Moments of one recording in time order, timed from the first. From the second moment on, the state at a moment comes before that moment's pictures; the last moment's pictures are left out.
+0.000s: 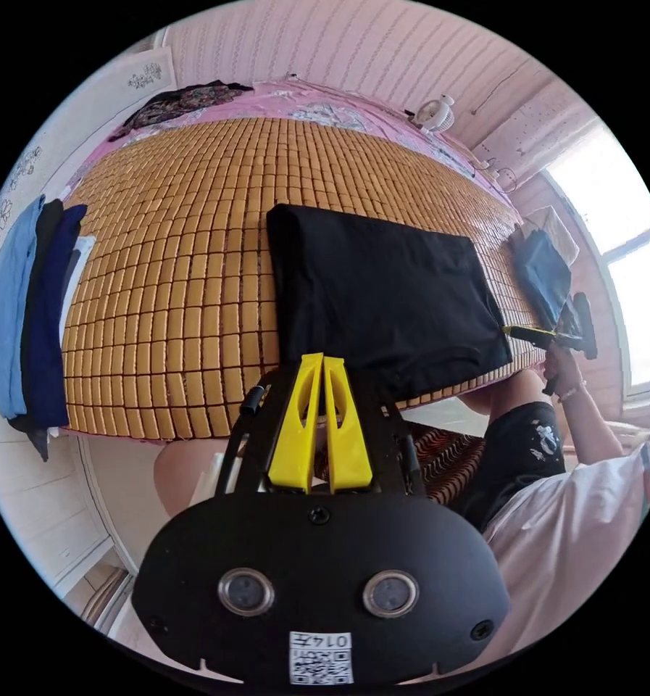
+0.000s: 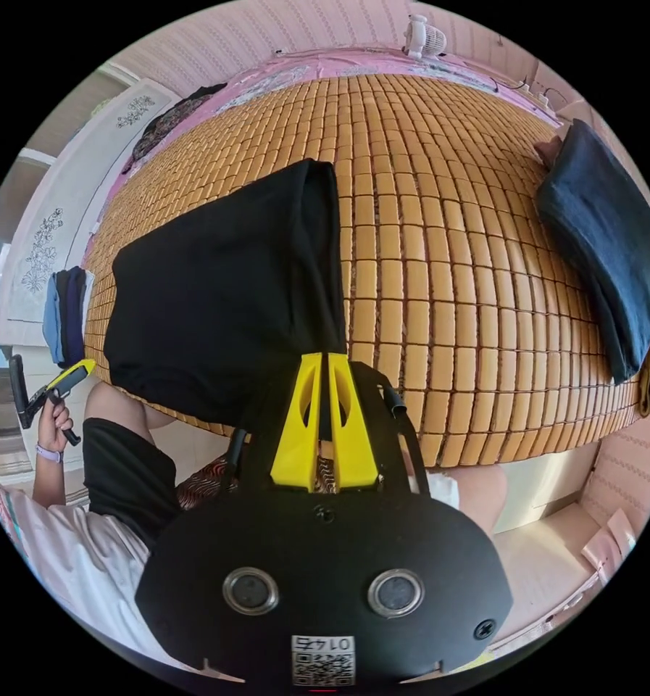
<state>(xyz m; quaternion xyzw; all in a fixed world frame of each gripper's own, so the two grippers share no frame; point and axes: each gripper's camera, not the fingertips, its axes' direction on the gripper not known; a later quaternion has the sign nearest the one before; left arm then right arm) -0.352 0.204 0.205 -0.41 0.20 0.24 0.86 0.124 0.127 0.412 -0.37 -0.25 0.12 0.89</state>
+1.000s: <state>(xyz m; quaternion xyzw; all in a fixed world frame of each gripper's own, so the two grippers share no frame) -0.172 0.295 0.231 -0.40 0.37 0.38 0.75 0.000 -0.053 0.515 -0.31 -0.37 -0.21 0.85</state>
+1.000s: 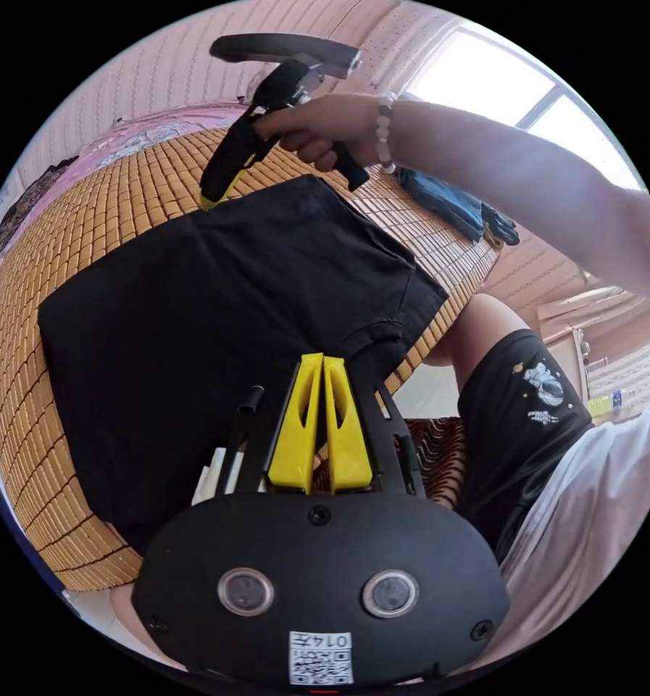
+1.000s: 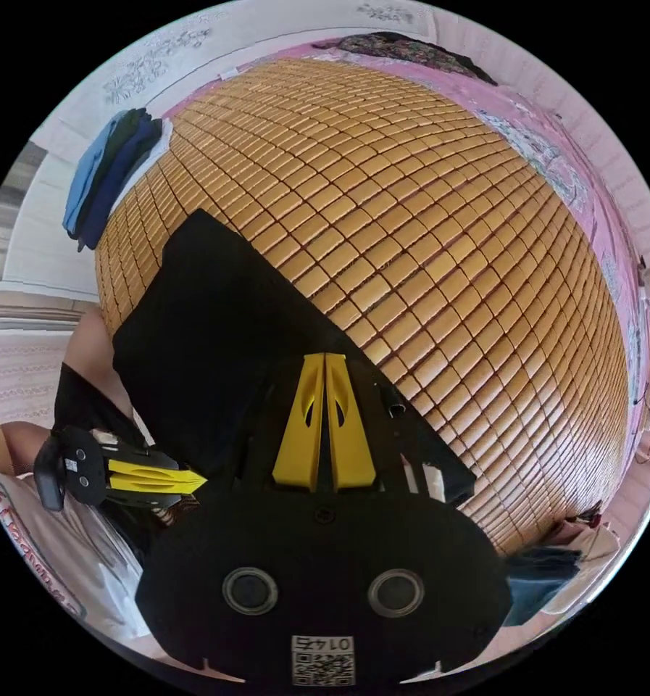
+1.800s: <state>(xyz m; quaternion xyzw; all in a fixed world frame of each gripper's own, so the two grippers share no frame) 0.004 0.329 0.171 -0.24 0.48 0.53 0.65 0.313 0.192 0.449 -0.36 -0.40 0.18 0.82</state>
